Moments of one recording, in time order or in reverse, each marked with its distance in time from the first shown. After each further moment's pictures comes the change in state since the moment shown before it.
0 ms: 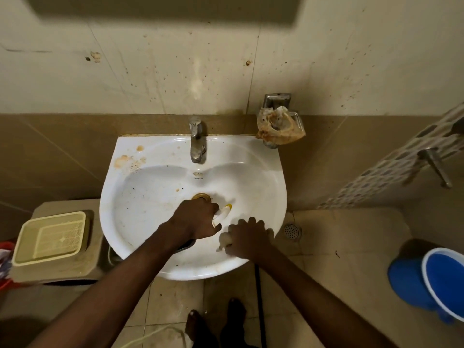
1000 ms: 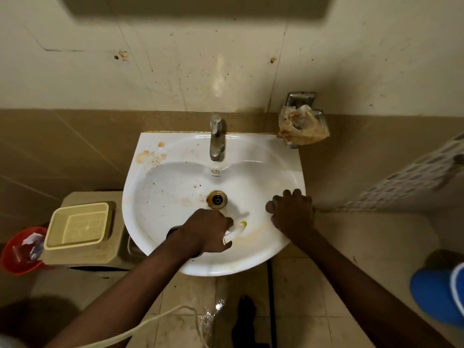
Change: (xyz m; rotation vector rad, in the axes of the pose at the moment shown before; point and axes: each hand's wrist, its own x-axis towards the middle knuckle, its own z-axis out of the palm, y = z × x) left_hand -0.029 -0.003 0.003 0.076 -0.052 0.193; right_hand 0.027 0.067 -0.007 -0.244 0.371 0.164
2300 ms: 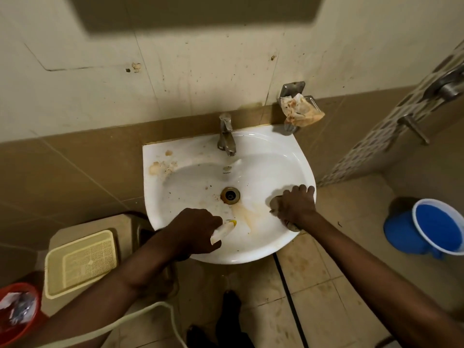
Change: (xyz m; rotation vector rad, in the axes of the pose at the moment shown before) left_hand -0.087 -0.108 -0.008 -0.106 0.174 0.252; right_hand -0.027 -0.077 -0.035 0.054 -0.346 0.288
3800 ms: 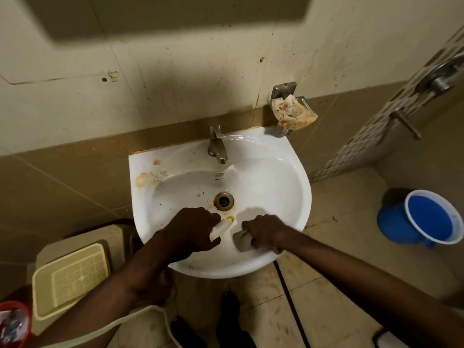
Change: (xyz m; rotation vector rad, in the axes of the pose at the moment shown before) left_hand 0.041 -0.018 0.000 0.090 -0.047 0.051; right_hand -0.013 -0.053 -0.012 0.130 -0.357 -0.421
